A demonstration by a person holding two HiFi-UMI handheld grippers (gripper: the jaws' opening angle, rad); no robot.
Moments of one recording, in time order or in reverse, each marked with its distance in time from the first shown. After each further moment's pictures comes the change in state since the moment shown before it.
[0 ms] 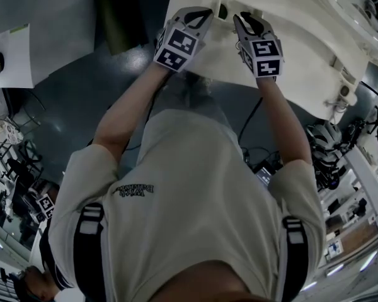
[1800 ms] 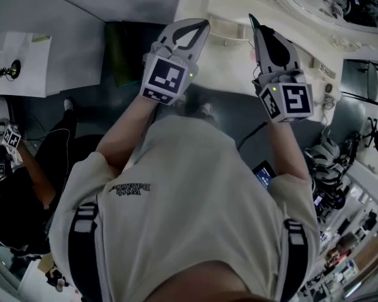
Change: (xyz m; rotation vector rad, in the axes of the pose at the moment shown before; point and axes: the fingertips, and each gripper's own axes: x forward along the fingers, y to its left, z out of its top) left arm -0.174 -0.064 0.166 0.211 -0.359 0.115; right arm -0.249 0.049 0.162 -0.050 -0.558 -0.135
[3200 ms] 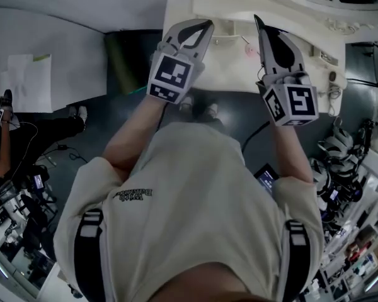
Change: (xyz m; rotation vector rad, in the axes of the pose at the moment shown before) left arm 0.052 -0.044 -0.001 -0.034 0.048 -0.075; right arm -0.043 -0.052 -0.019 0.090 -0.006 -0.128
